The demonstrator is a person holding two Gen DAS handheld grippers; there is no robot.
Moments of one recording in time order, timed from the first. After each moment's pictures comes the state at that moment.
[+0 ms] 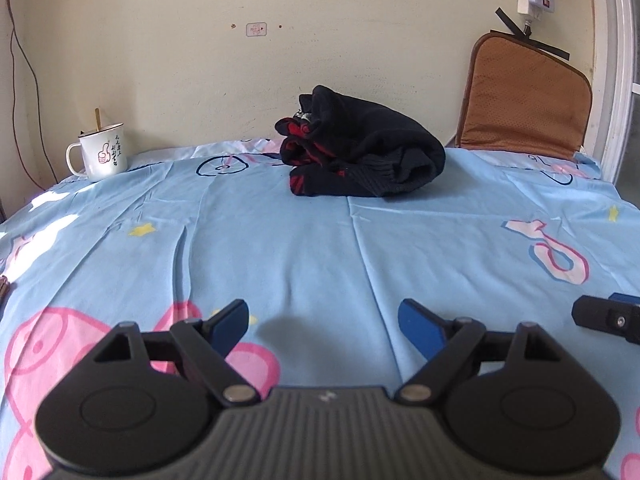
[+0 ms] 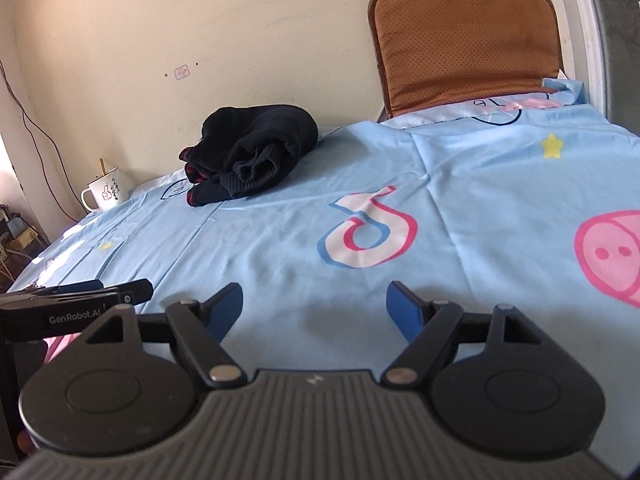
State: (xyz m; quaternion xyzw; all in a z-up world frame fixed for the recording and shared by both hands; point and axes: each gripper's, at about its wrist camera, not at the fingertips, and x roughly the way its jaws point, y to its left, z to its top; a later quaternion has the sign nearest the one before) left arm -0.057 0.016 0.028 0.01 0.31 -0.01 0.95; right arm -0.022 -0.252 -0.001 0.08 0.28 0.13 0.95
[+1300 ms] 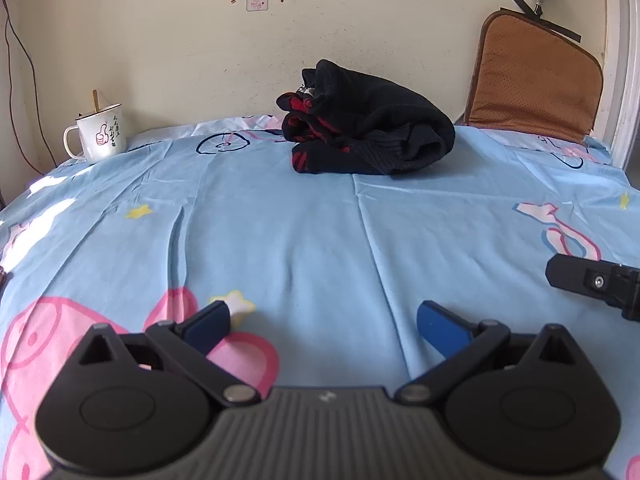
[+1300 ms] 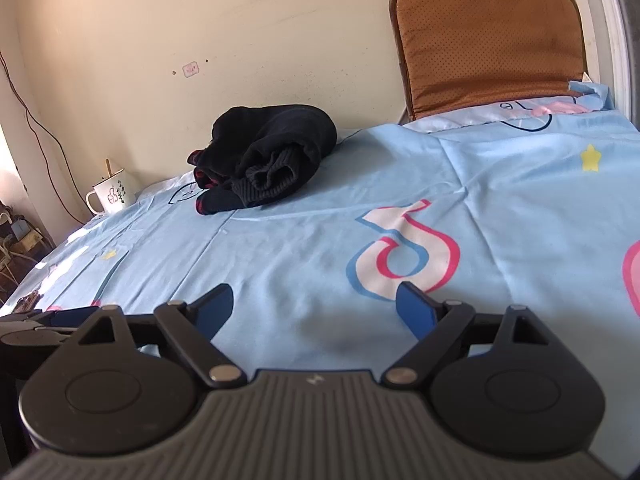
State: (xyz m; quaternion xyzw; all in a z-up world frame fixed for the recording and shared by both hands) left arm -0.045 0.019 0.023 0.01 0.34 -0.01 0.94; right arm 0.006 -0.233 0.000 0.09 0.28 0.14 0.94
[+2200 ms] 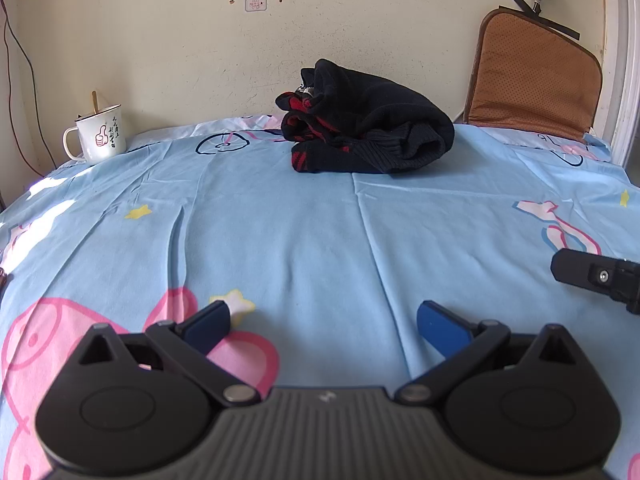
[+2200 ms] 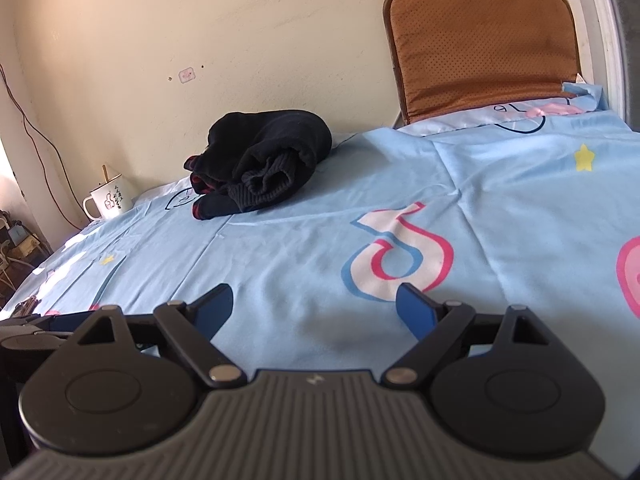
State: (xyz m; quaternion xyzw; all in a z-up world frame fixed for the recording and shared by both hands) left arm -0.045 0.018 0.023 0.02 0.34 -0.01 0.94; right arm 0.004 -0.234 0.000 0.09 0.28 0.13 0.95
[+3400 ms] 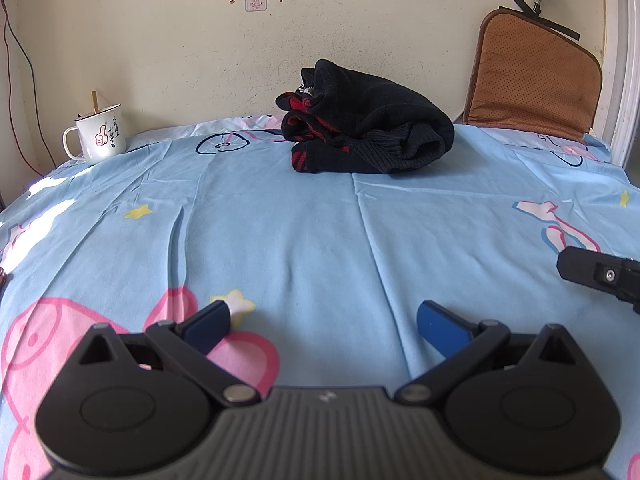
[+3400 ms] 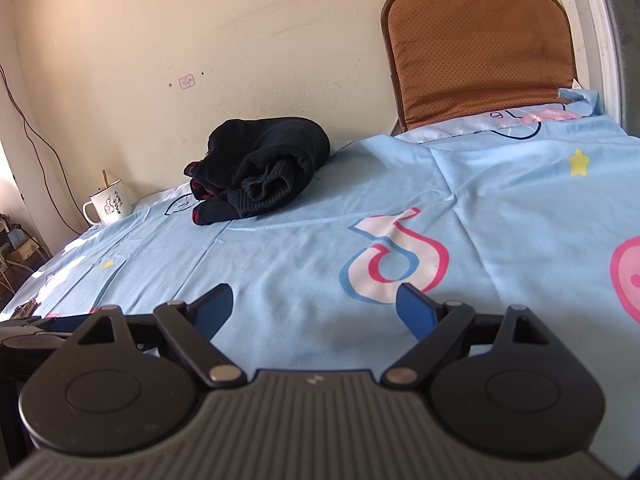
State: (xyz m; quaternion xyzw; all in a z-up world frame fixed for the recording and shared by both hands) left arm -0.045 0.019 0.022 0.02 0.34 -0.01 0.94; right arm -0.001 -0.233 0.003 0.09 0.27 0.12 0.95
